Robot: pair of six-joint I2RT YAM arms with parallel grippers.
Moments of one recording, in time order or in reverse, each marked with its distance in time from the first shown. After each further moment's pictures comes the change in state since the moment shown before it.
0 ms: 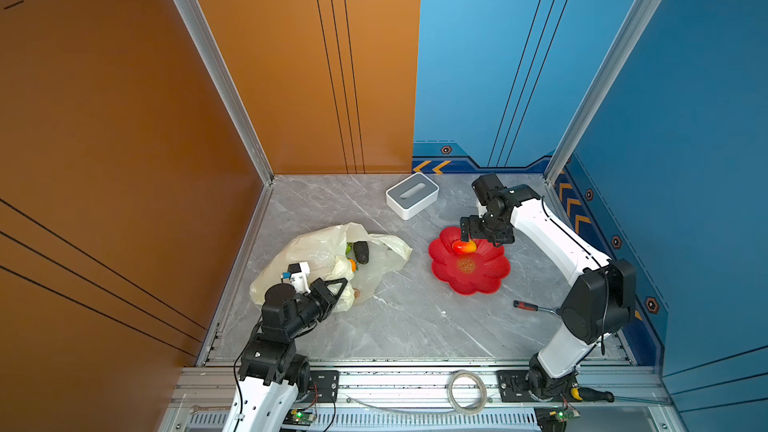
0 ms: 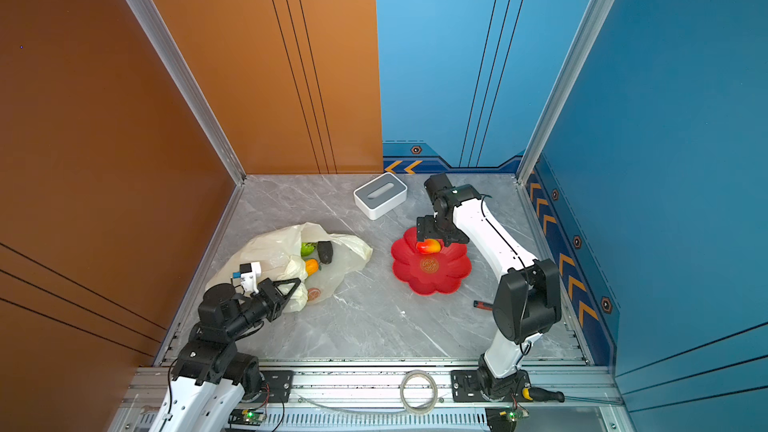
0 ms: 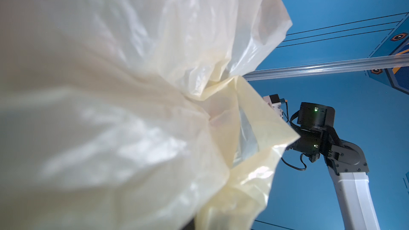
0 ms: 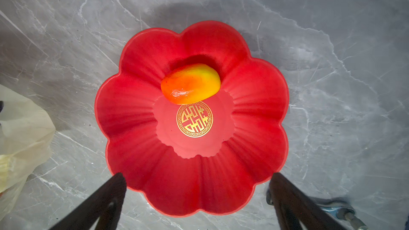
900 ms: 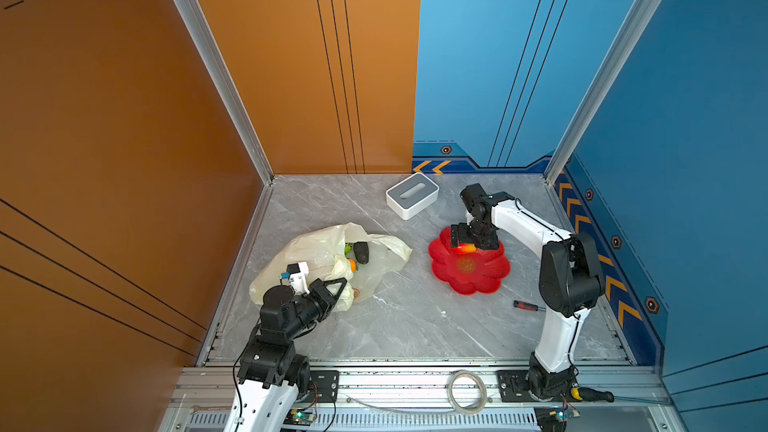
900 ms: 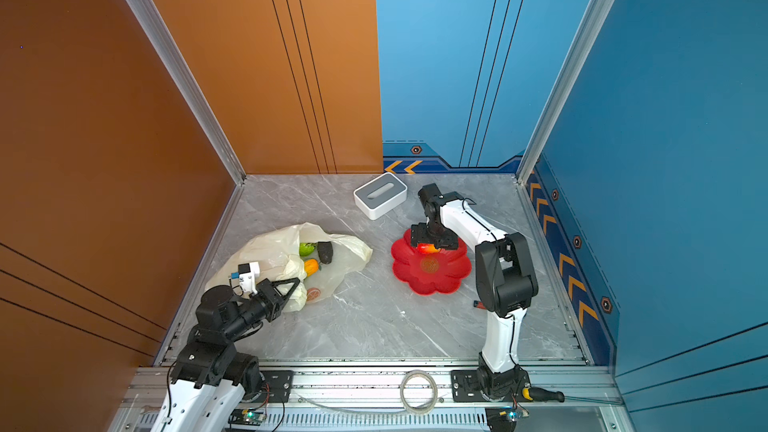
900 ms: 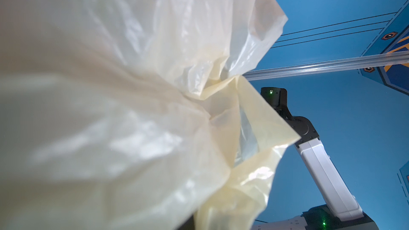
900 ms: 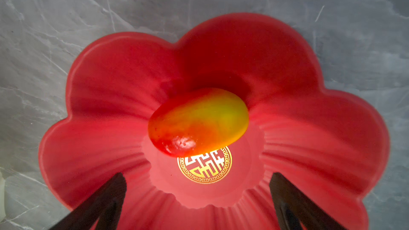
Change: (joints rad) left arm 0.002 -0.030 -0.001 -0.002 0.002 0.000; right arm -0.013 0.209 -0.036 0.154 -0.050 0.011
